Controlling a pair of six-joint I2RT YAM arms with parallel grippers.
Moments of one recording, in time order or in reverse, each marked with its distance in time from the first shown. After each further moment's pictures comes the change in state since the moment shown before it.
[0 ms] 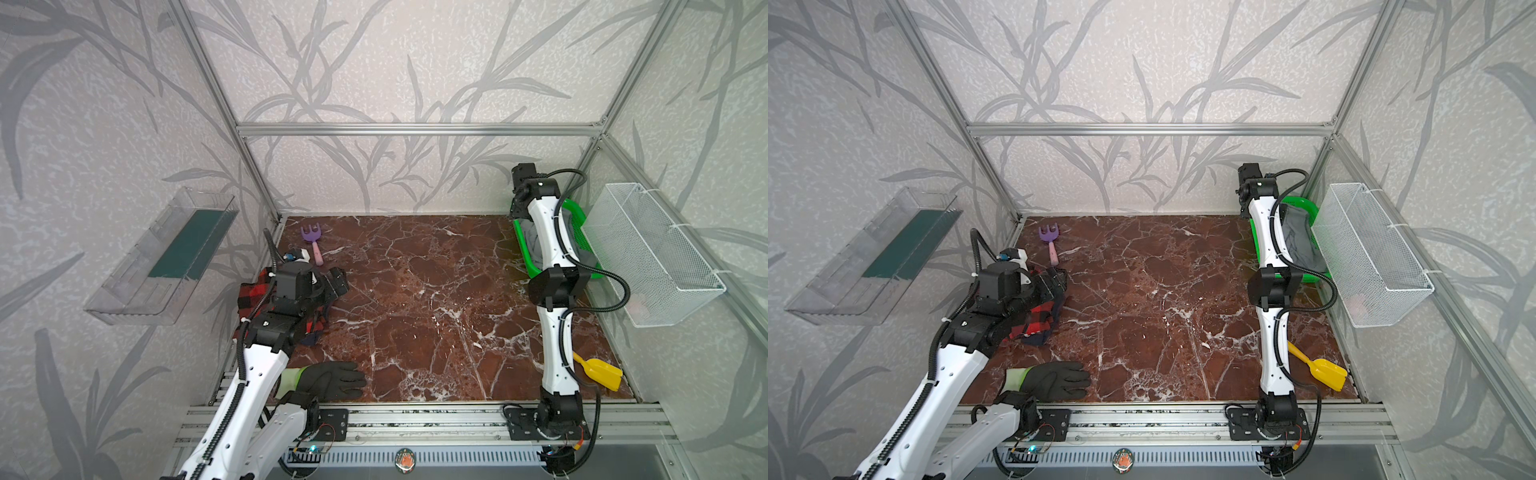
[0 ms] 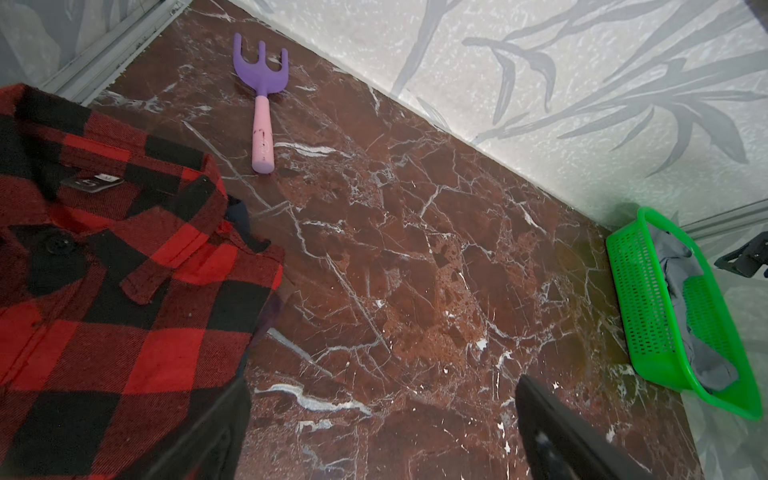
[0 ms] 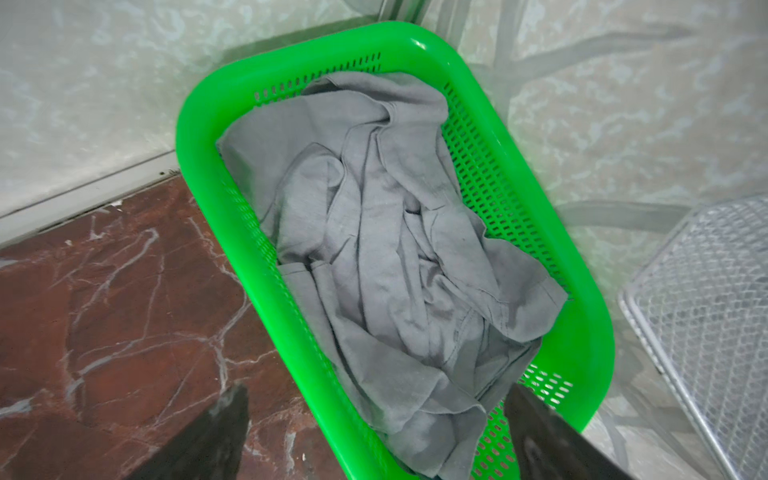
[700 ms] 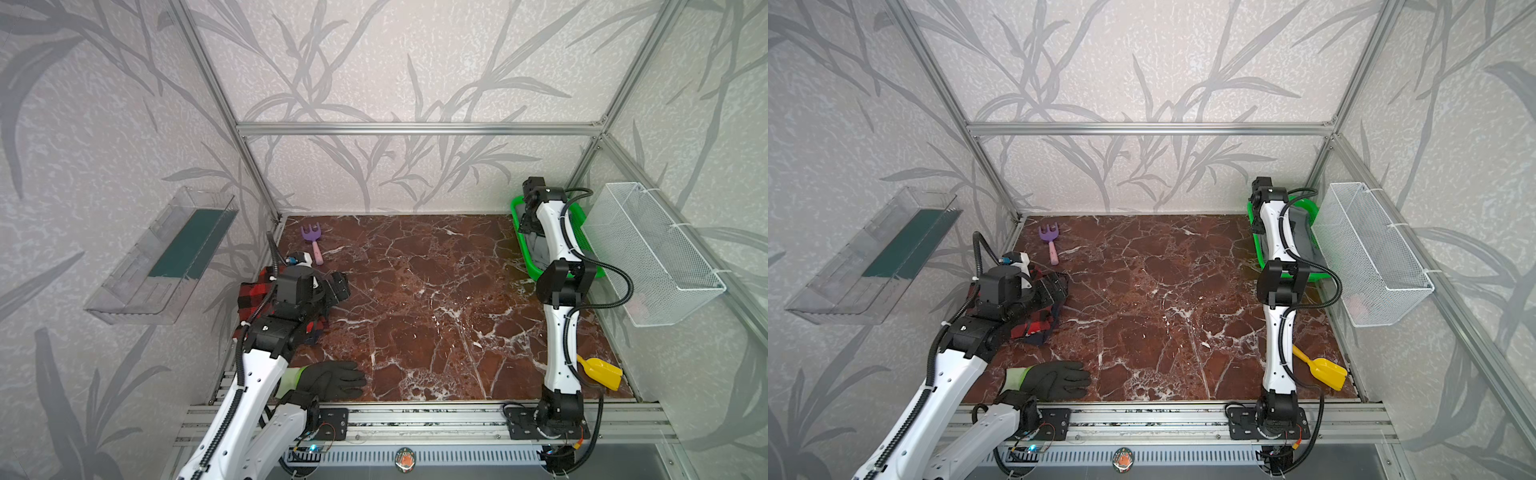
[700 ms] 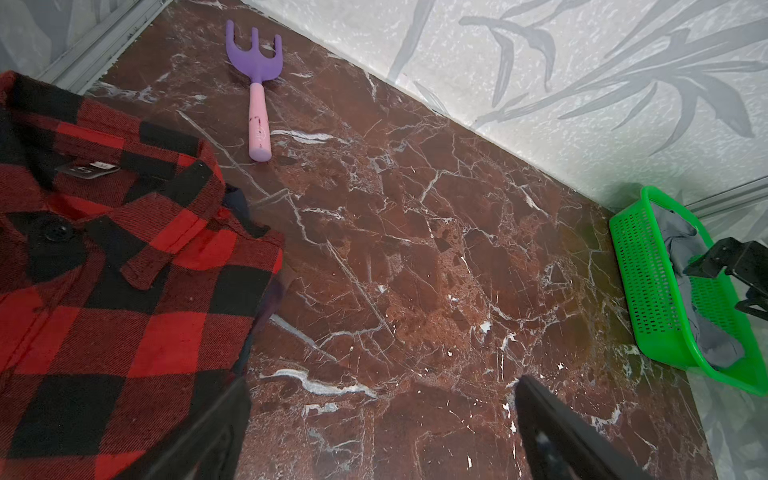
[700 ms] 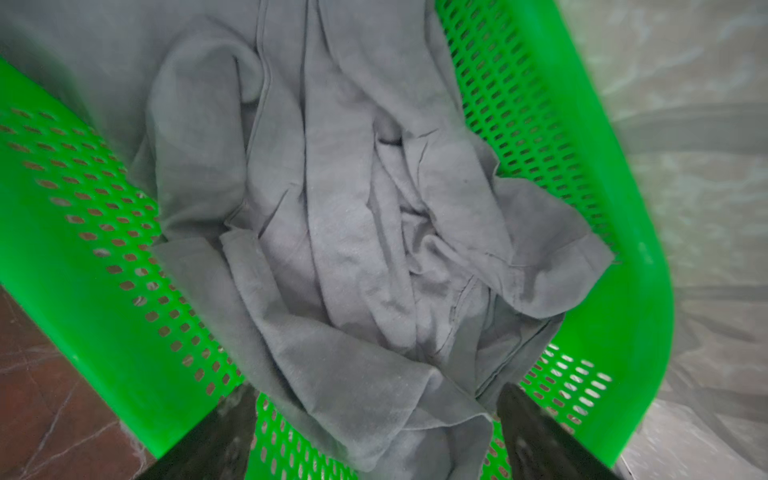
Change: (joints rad) left arm -0.016 -0.019 -0.014 -0.022 0.007 0.016; right arm -0.082 0.052 -0.130 -0.001 -0.108 0.034
